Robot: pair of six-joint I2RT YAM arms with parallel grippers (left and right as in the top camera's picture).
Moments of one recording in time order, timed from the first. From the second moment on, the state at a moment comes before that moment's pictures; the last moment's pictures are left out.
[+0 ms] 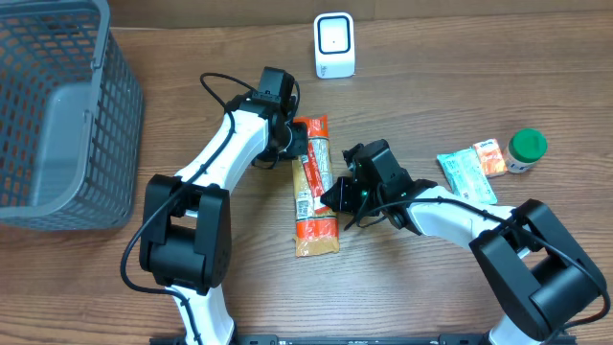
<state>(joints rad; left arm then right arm) -0.26 1.98 1.43 -0.77 0.13 -0.31 0.62 1.83 0.87 0.06 -0.50 0.79</state>
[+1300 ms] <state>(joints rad) -0.19 2.05 1.83 -1.09 0.09 -0.35 0.62 1.83 0.87 0.05 -0.51 0.78</state>
